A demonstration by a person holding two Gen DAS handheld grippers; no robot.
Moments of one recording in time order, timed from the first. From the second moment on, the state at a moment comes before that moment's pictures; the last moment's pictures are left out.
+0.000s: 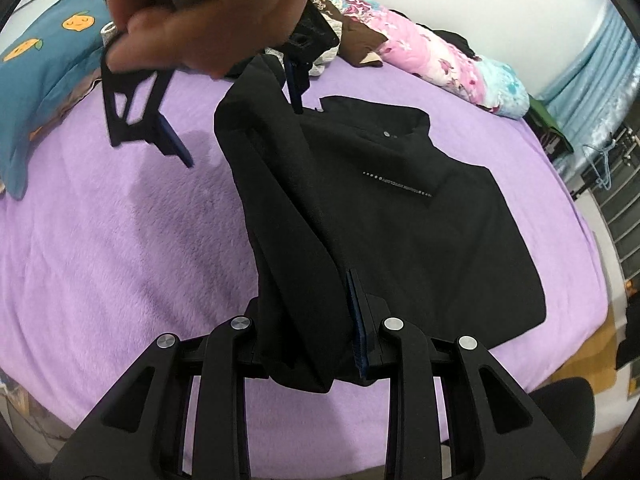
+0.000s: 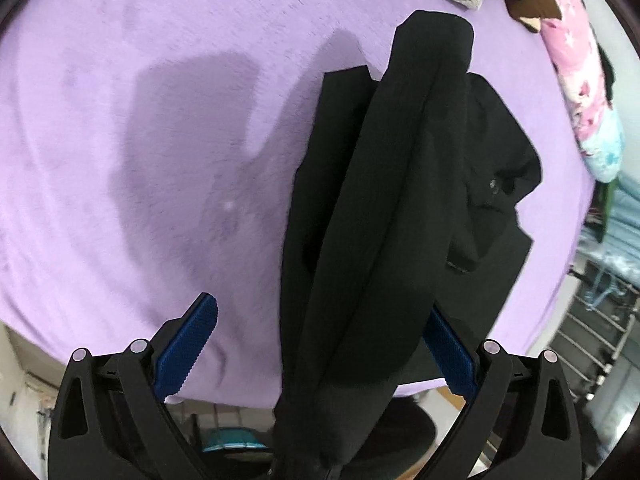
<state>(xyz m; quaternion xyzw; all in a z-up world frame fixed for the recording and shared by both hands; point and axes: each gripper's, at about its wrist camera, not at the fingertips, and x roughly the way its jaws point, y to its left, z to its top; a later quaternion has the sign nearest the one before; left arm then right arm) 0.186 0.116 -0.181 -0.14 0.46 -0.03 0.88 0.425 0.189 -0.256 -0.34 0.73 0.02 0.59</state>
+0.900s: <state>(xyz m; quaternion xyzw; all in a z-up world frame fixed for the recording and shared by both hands) 0.177 0.100 -0.172 -0.11 0.44 -0.03 0.89 0.422 0.129 -0.246 -0.33 0.74 0.06 0.58</state>
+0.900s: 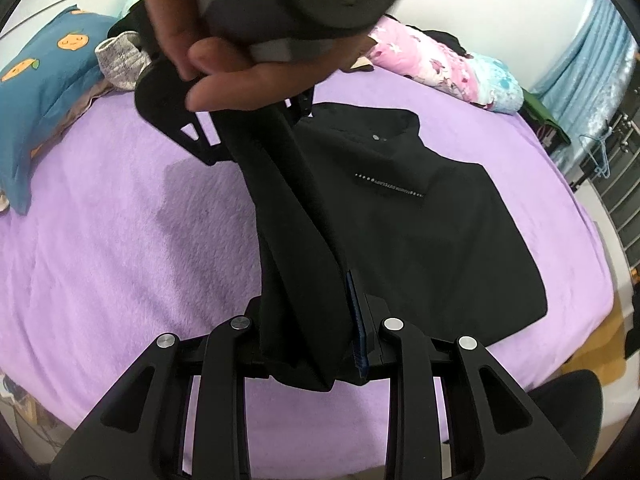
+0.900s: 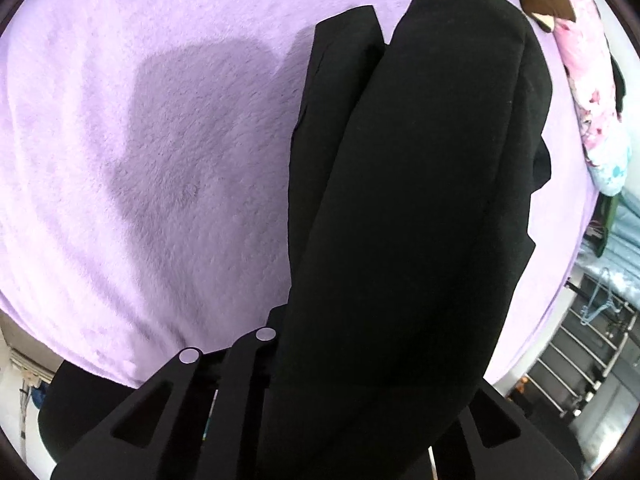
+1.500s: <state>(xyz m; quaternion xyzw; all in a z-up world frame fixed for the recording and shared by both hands) 0.130 0.054 -0.134 -0.06 0.39 -0.07 0.92 0.406 0.039 -0.161 -0.25 0.71 0.12 0.64</state>
